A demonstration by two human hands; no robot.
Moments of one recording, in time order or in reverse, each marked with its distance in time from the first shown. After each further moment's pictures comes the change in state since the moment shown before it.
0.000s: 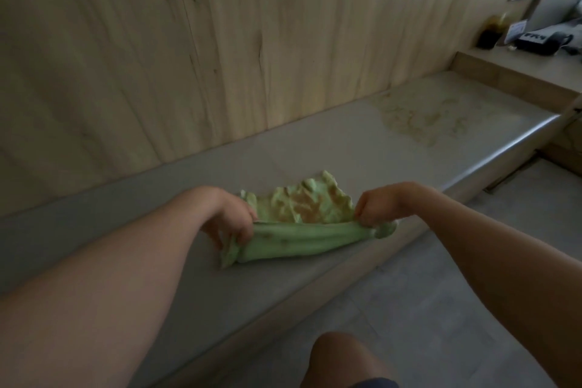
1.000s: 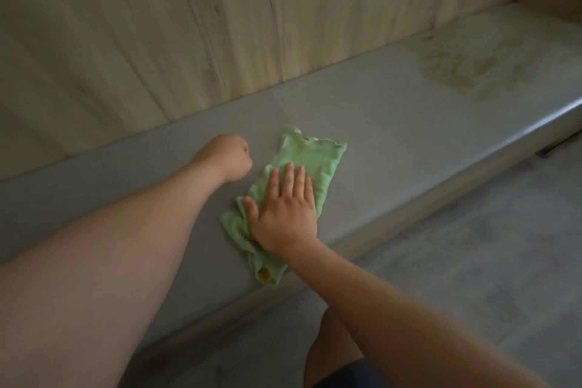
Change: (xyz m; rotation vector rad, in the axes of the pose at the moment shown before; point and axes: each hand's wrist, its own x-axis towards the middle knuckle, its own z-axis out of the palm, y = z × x) left_hand 0.030 -0.010 -0.007 0.115 0.838 -0.015; right_hand 0.052 -0.168 0.158 0.073 0.615 -0.130
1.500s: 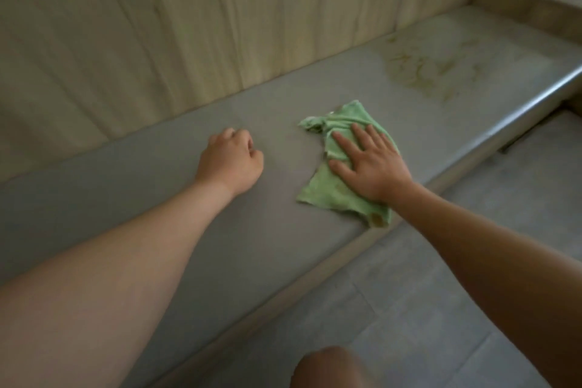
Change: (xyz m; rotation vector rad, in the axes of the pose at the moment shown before) left_hand 0.040 0.072 0.042 -0.106 0.192 0.121; right_hand 0.085 0.227 -0.099 -0.302 0.094 0.027
